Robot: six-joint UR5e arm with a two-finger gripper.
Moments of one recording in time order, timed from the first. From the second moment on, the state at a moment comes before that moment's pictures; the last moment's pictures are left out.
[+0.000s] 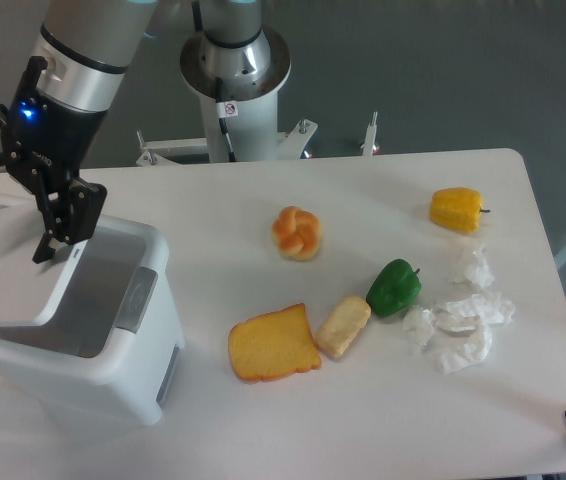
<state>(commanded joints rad) 2.16 -1.70 -1.45 -1.09 1.07 0.66</state>
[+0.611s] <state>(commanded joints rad) 2.17 -1.71 -1.45 -1.09 1.07 0.66</state>
